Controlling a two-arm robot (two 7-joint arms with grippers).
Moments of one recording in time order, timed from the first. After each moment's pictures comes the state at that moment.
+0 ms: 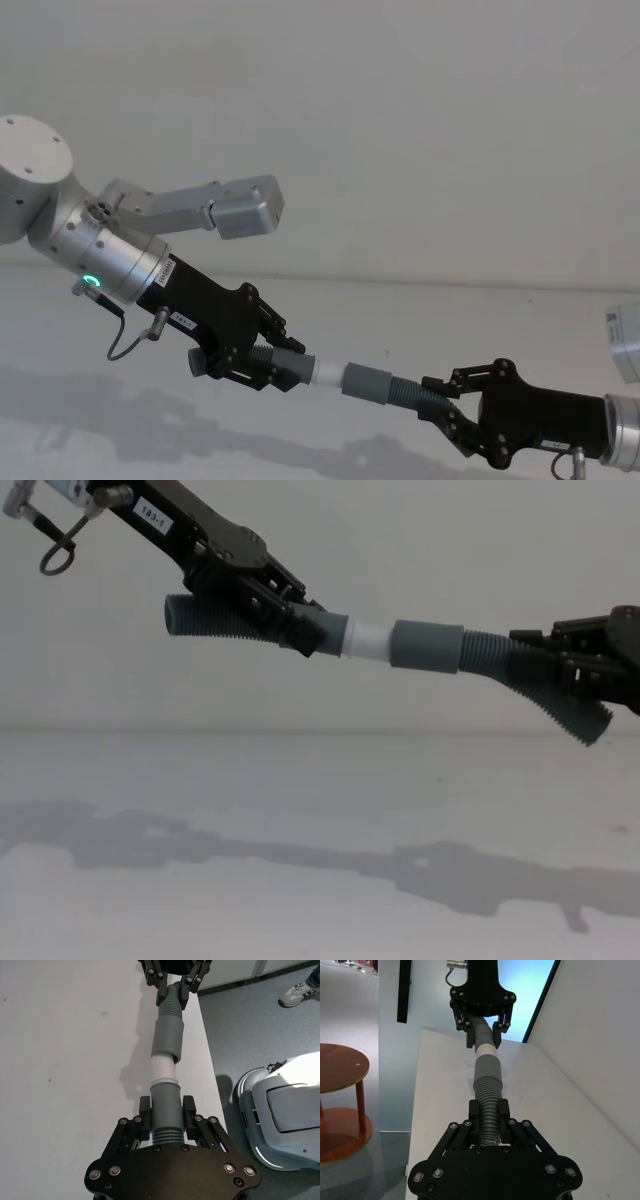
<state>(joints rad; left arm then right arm) -1.27 0.55 1.06 -1.20 -0.44 0.25 -1.32 0.57 0.63 -0.51 -1.29 0.62 -0.22 1.13</state>
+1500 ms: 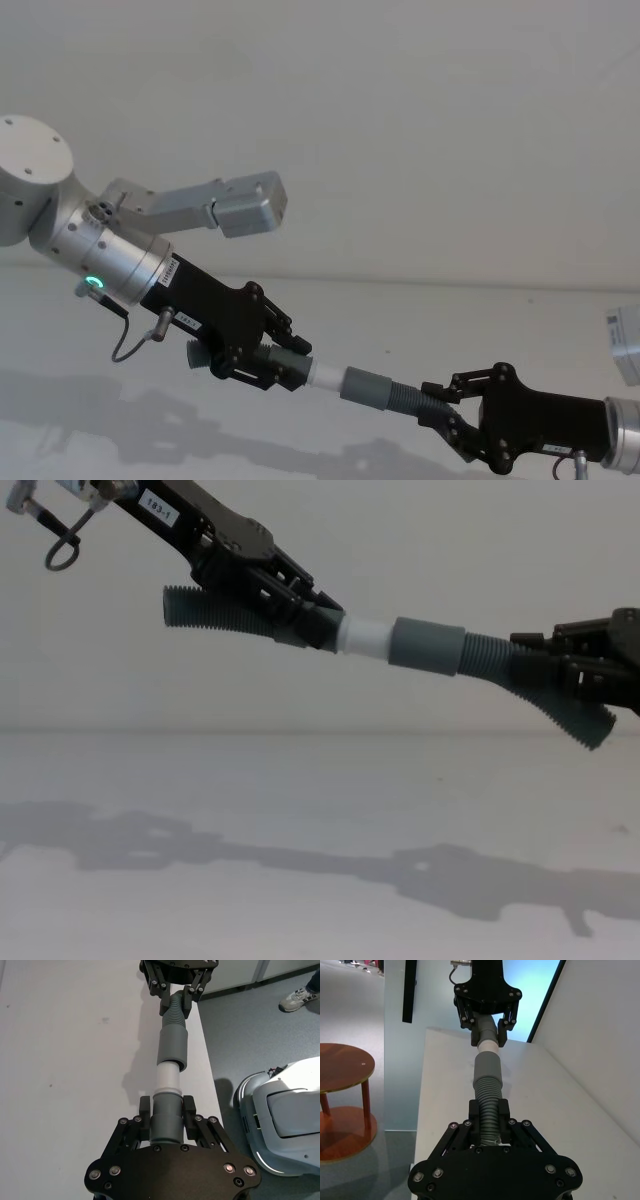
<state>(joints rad) -1.27 0.56 1.07 -1.23 -0.47 0.26 -1.30 0.57 0.64 -0.53 -1.30 0.64 -0.22 1.13</state>
